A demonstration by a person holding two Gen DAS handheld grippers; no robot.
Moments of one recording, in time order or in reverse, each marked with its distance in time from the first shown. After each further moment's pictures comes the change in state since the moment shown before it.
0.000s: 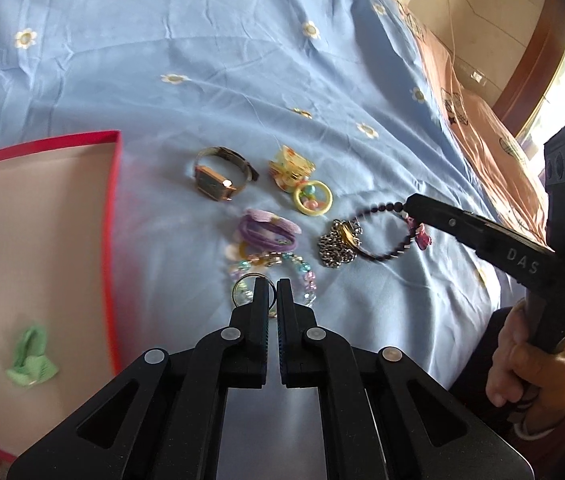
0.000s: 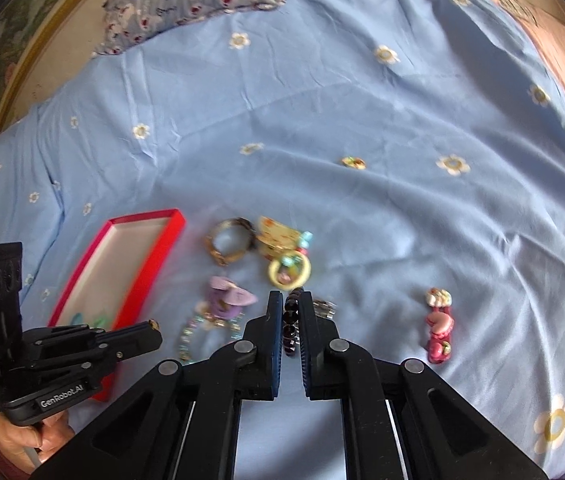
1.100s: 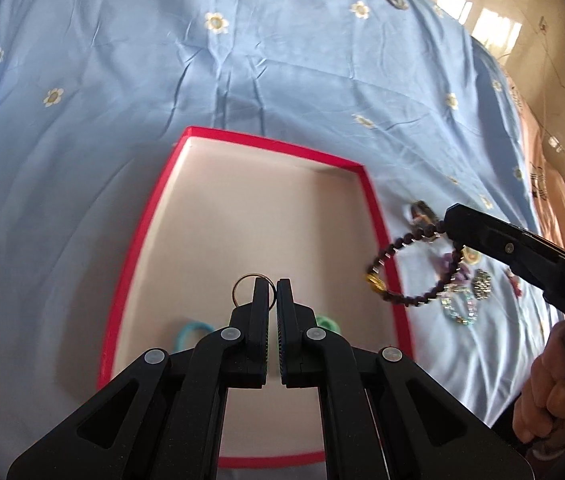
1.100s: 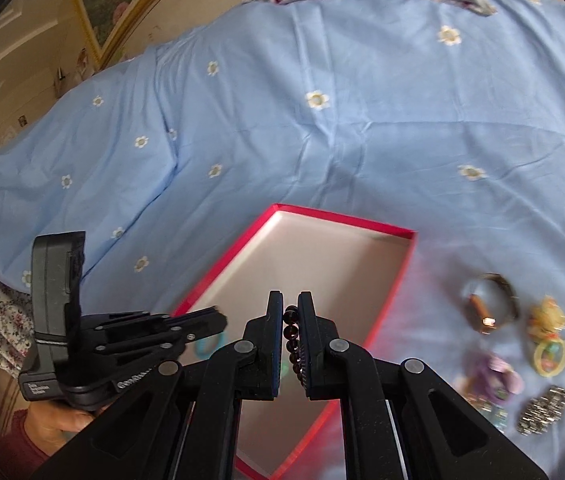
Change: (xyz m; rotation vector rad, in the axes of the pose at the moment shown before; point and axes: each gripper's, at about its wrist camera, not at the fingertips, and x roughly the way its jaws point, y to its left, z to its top) left arm -0.082 0.171 -0.020 -0.227 -0.076 0.254; right arm 0.067 0.205 0.020 -0.247 0.071 0.350
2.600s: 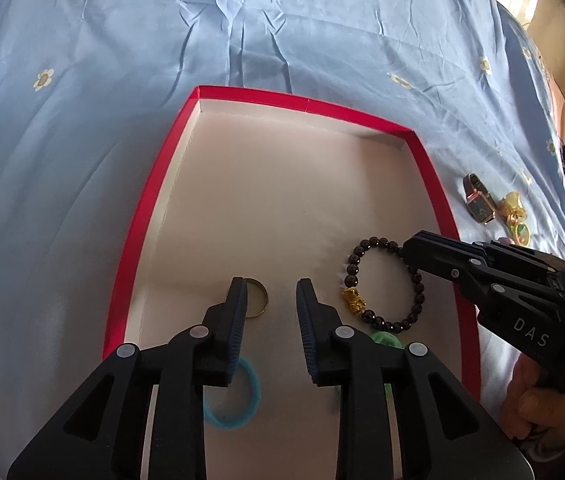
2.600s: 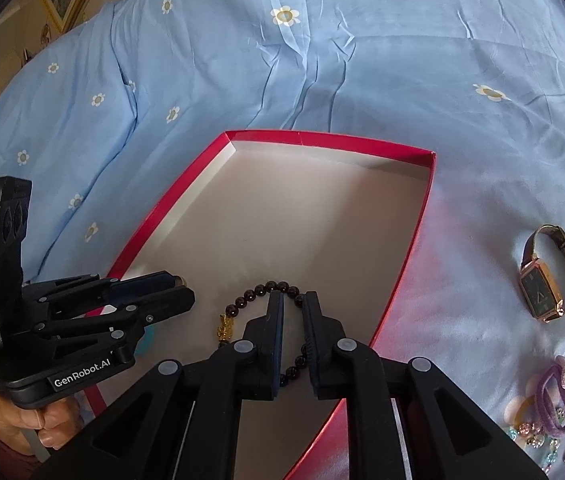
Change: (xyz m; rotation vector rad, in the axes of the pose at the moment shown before) left arm 0.048 0.011 0.011 0.034 0.119 0.079; right arm 0.087 -0.037 -0.020 0.058 0.177 -0.049
